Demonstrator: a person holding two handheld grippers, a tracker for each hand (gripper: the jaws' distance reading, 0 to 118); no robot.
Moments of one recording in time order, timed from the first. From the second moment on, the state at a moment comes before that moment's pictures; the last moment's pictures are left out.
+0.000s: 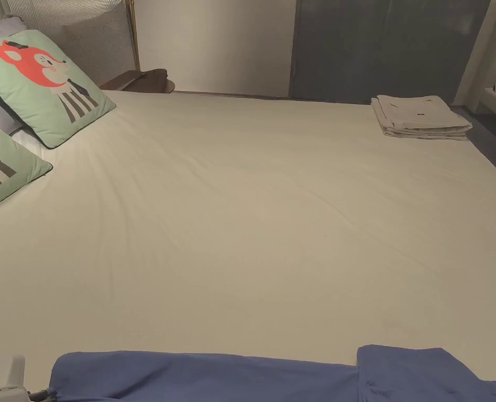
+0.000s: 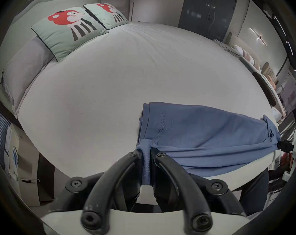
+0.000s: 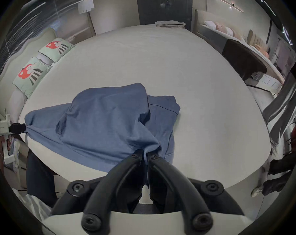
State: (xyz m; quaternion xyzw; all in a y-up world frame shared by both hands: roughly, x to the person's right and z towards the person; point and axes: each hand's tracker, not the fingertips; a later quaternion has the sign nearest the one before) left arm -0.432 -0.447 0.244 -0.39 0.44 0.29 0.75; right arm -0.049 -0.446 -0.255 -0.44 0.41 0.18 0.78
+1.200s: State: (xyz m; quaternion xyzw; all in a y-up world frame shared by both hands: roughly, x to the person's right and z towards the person) left arm -0.459 -0.378 0.255 -0.09 0.35 0.36 0.86; right arm -0.155 -0.357 -0.167 -0.08 0.46 0.00 0.89
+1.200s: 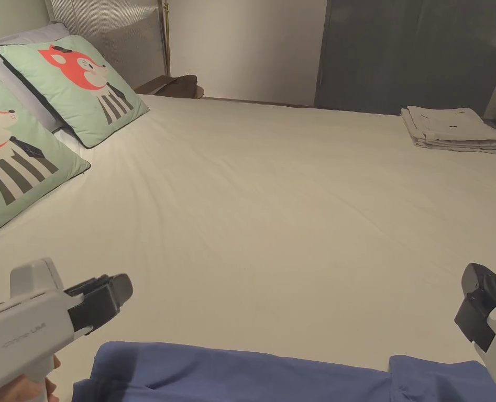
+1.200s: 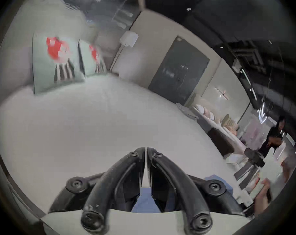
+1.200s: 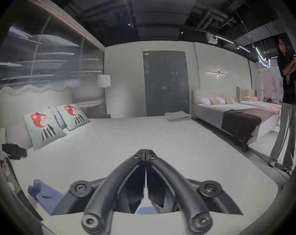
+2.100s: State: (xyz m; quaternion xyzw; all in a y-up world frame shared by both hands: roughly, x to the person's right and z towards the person) left arm -0.503 -0.496 0.263 -0.16 0.17 0.63 0.74; right arm -0.174 -0.358 -0.137 -0.12 0.45 0.03 0.88
